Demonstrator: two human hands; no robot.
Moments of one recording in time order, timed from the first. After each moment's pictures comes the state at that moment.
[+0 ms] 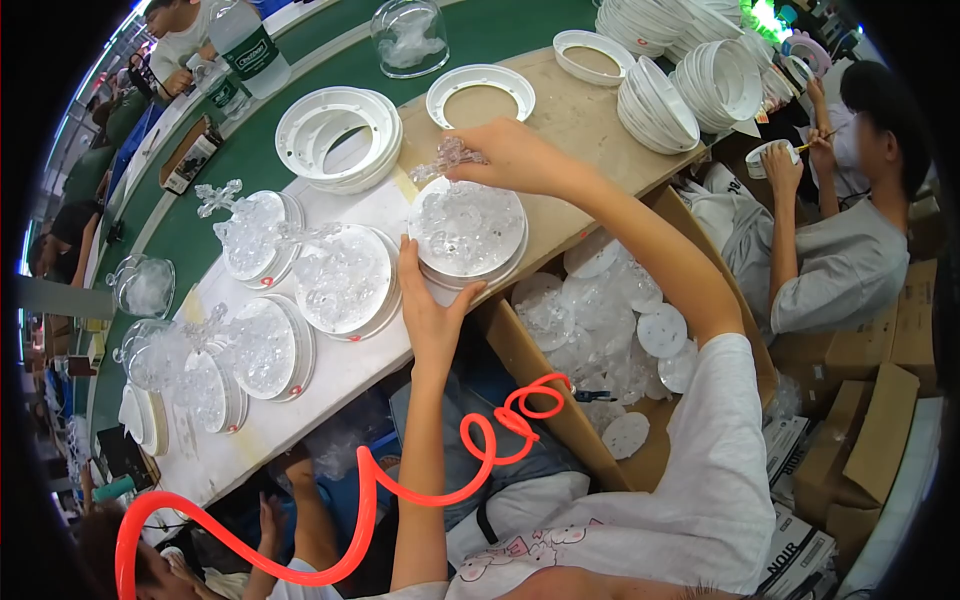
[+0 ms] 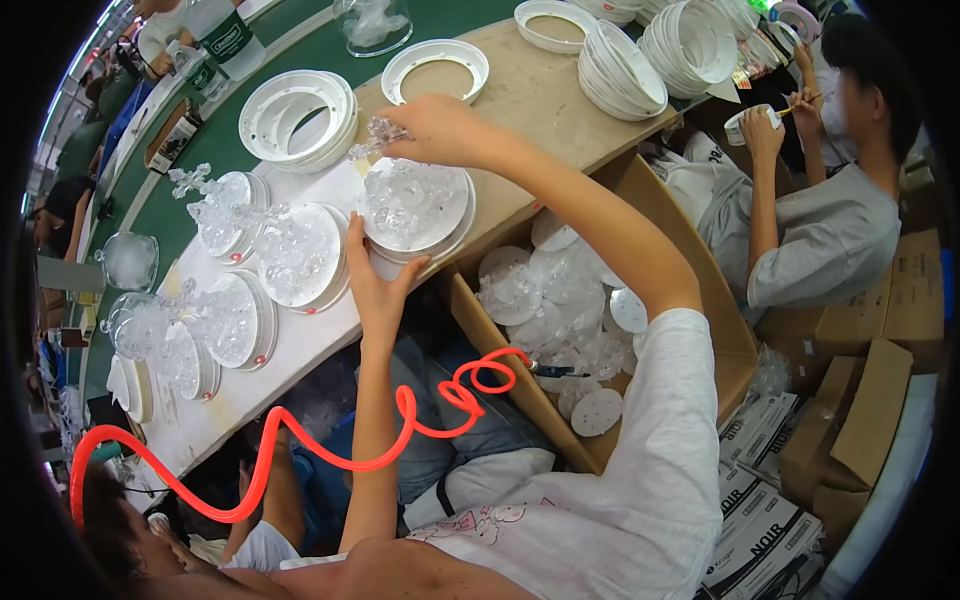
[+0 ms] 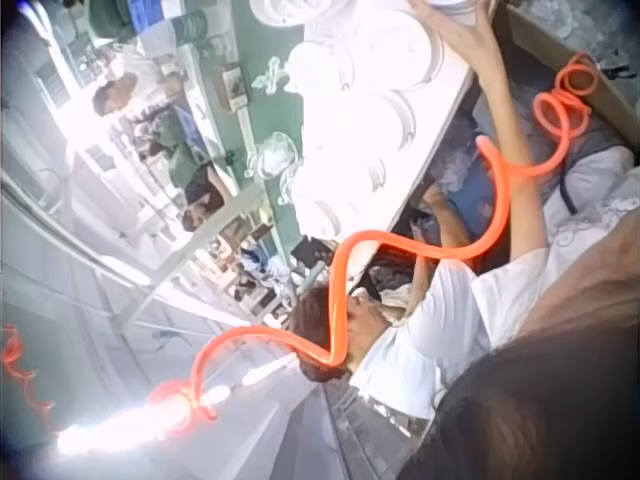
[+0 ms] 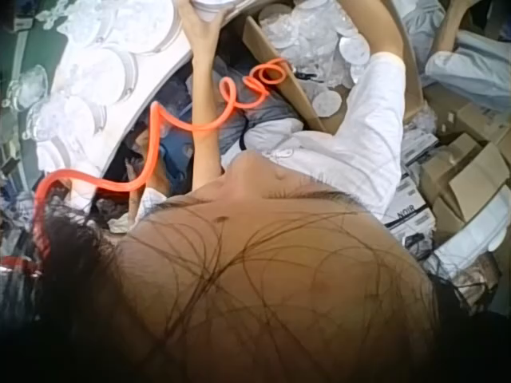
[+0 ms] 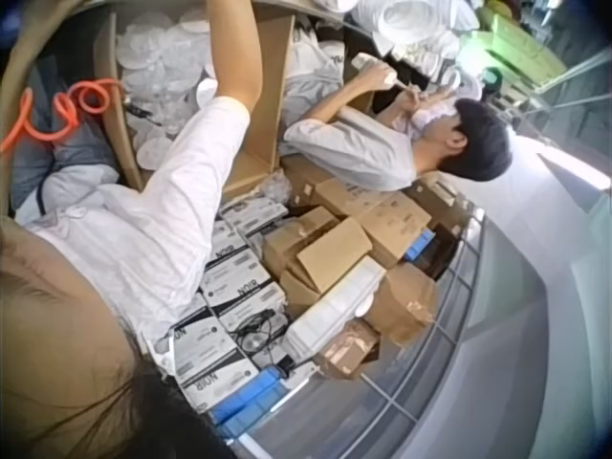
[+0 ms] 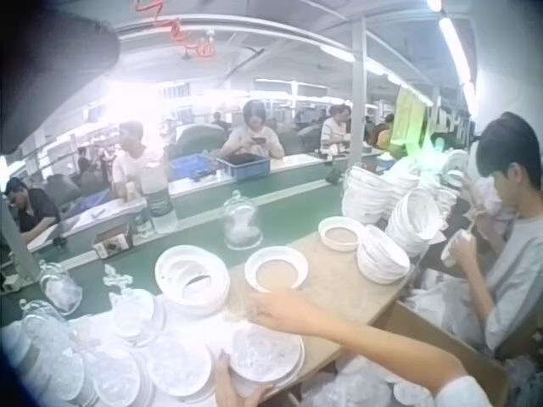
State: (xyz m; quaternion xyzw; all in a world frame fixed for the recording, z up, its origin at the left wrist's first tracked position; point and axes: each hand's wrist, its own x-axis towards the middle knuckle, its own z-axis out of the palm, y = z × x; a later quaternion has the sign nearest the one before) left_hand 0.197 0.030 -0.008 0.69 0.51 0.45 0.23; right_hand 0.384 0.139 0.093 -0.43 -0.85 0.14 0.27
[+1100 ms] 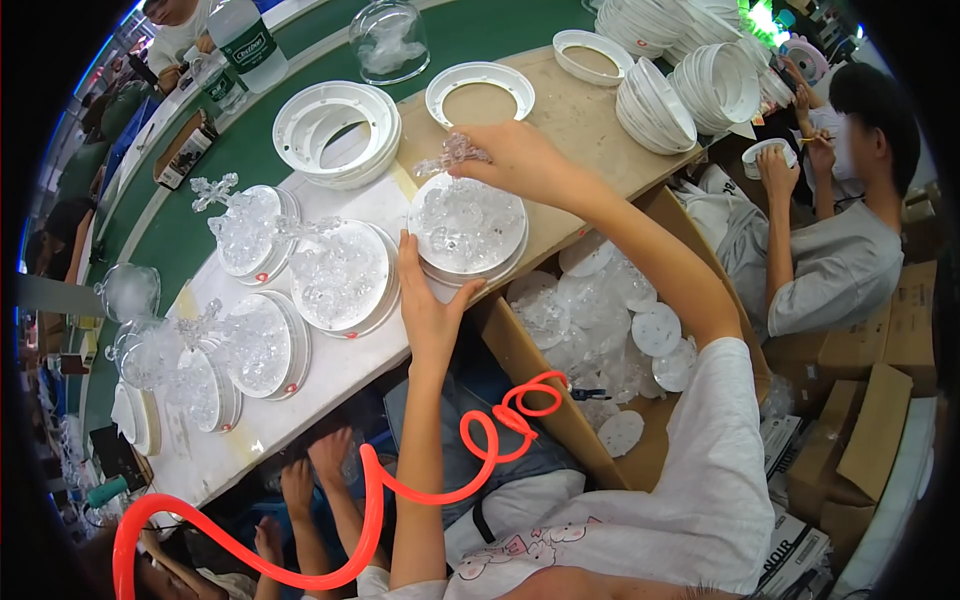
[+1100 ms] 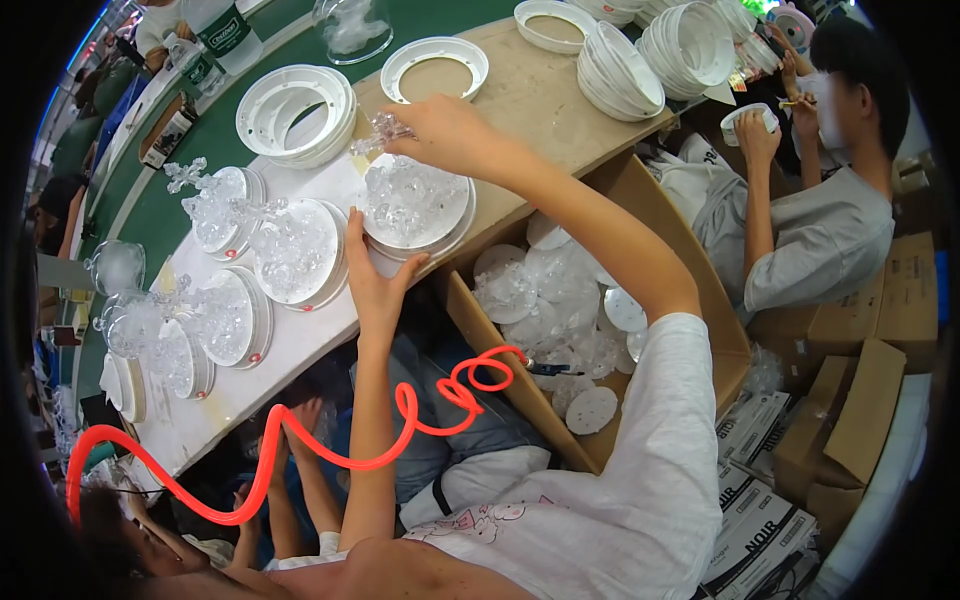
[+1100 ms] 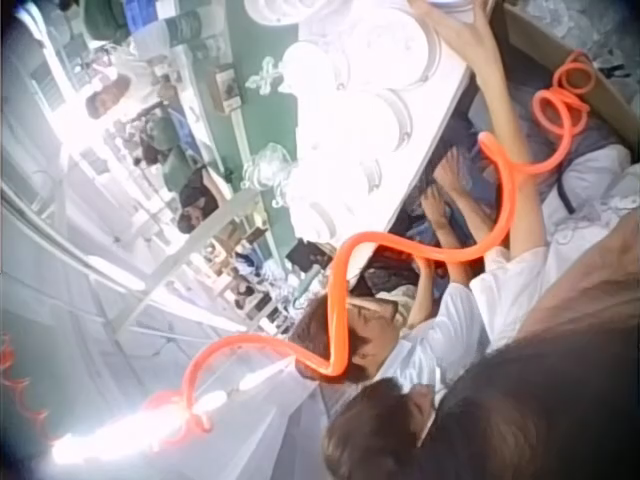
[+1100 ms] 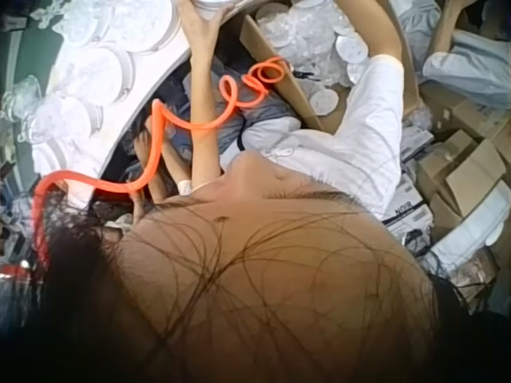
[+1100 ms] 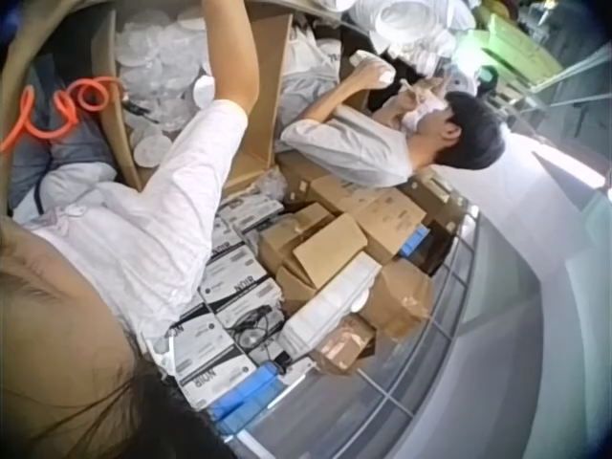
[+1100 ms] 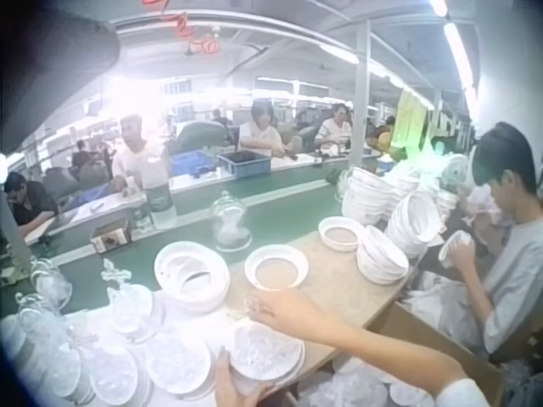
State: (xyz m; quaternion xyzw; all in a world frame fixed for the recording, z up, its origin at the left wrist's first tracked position) left_hand 0.196 0.030 -0.008 0.70 0.51 0.45 0.23; right_hand 0.379 0.127 0.095 -0.46 -0.83 0.12 0.29
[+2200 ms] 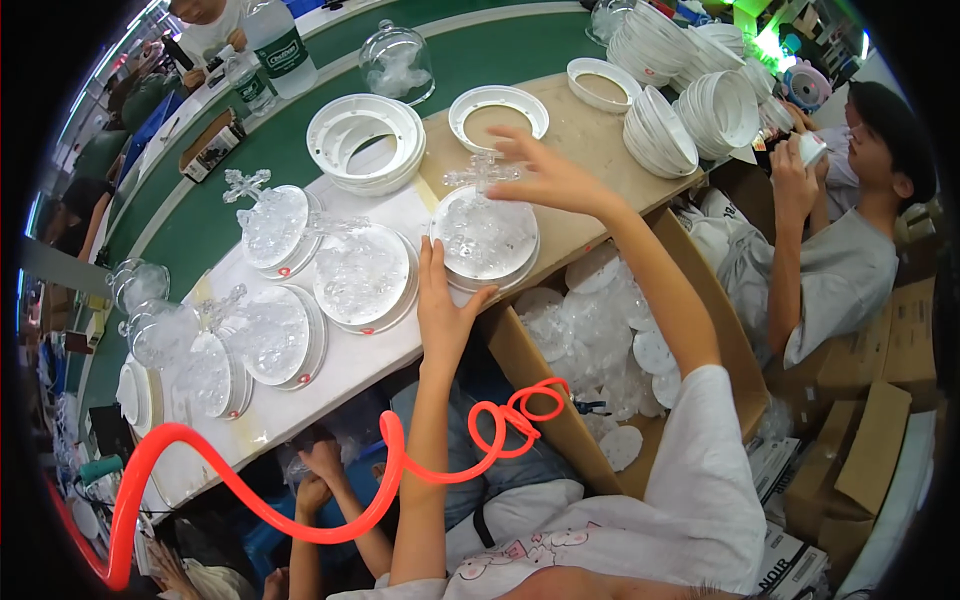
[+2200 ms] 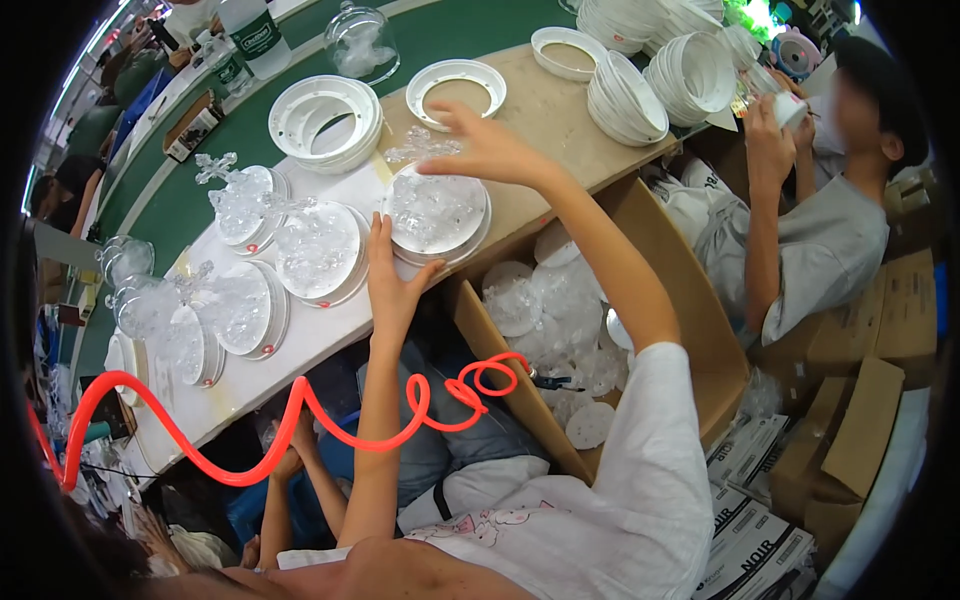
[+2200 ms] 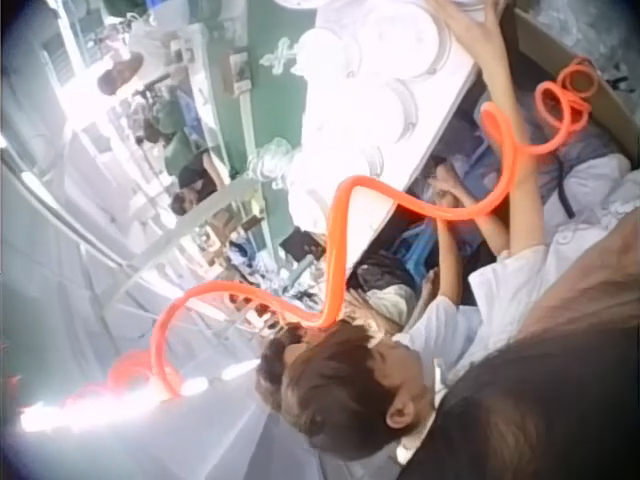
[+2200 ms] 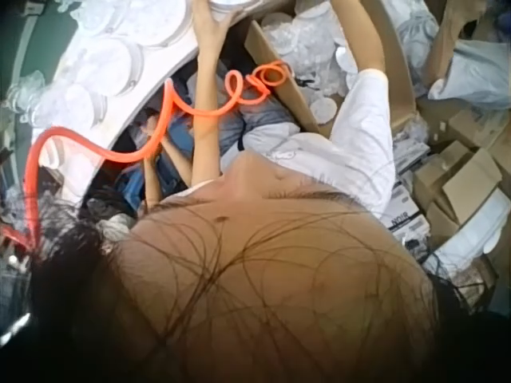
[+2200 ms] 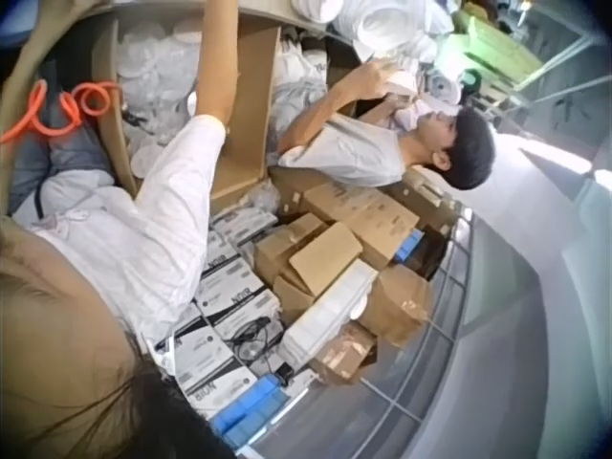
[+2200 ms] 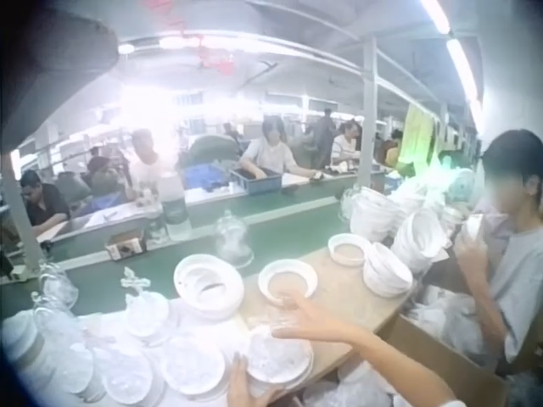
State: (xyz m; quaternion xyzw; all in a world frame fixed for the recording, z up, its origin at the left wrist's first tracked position) left_hand 0.194 0.028 -0.002 0.71 0.51 0.44 0.22; right_hand 0.400 0.112 0.098 -0.50 -0.76 0.31 0.30
